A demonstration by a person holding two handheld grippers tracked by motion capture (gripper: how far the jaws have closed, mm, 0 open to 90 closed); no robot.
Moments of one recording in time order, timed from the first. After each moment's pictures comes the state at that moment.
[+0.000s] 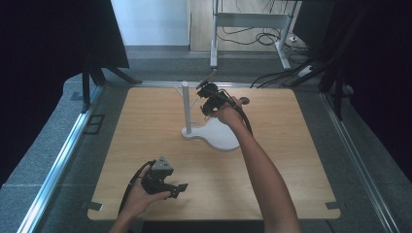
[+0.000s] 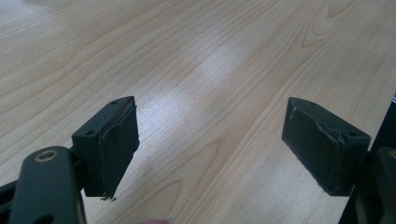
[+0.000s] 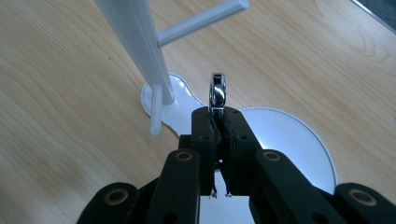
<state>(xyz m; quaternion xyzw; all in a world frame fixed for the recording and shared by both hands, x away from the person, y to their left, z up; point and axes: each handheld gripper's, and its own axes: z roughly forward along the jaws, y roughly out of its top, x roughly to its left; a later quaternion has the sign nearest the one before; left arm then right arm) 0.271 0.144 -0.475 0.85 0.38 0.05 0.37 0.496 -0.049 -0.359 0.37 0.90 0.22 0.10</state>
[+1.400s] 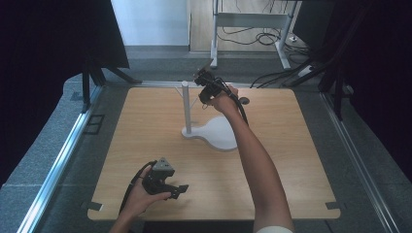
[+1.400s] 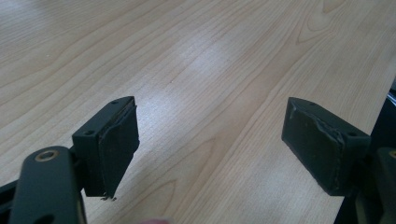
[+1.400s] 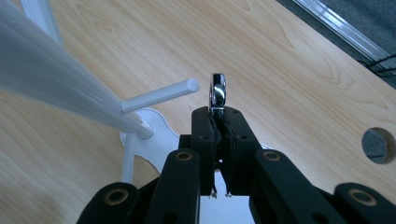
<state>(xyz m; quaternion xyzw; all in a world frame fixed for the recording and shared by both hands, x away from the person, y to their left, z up) 0.272 0.144 -0.478 0.85 0.38 0.04 0.37 0.529 -0.036 -0.345 0.39 0.89 0.22 0.13</state>
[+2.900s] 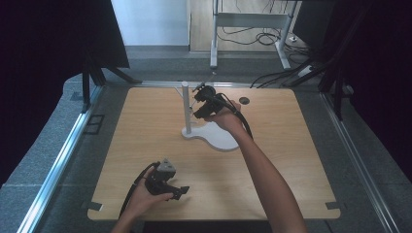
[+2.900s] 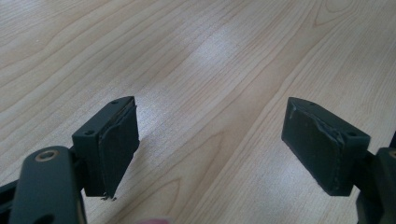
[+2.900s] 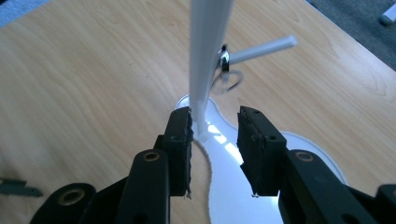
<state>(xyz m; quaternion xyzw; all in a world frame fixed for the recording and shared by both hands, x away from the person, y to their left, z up) 0.274 0.137 -0.489 0.86 0.38 0.04 0.35 0.460 -0.046 -0.347 0.32 0.90 0.28 0.12</state>
